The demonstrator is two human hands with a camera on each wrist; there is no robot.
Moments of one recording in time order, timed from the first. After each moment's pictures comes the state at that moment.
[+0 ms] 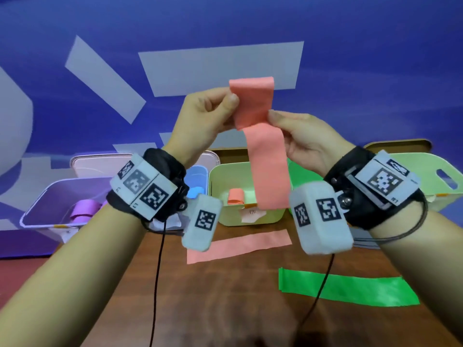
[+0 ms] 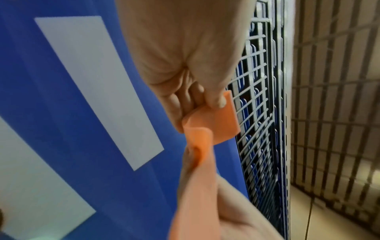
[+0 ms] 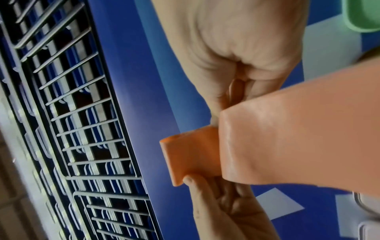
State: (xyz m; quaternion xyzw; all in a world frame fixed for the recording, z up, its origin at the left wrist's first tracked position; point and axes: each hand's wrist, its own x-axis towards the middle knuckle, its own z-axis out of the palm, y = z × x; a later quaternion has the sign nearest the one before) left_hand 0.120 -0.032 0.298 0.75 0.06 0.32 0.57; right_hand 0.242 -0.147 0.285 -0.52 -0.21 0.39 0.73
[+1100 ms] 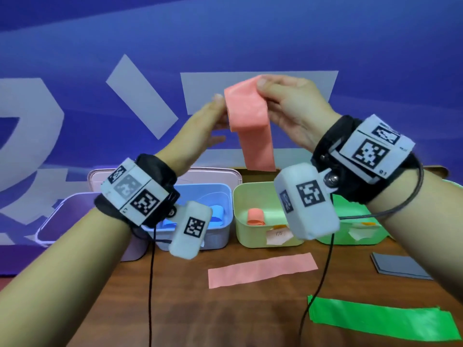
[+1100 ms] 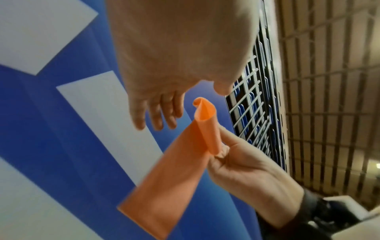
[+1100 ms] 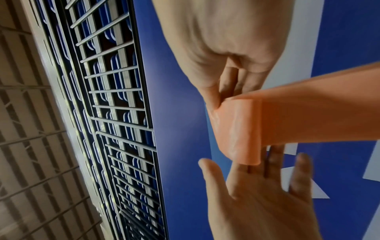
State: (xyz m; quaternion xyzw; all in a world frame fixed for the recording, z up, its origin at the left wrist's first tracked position) left_hand 0.068 0.054 0.301 0.77 0.14 0.25 0.56; right_hand 0.182 -0.055 0.342 -0.55 -0.33 0.25 0.73
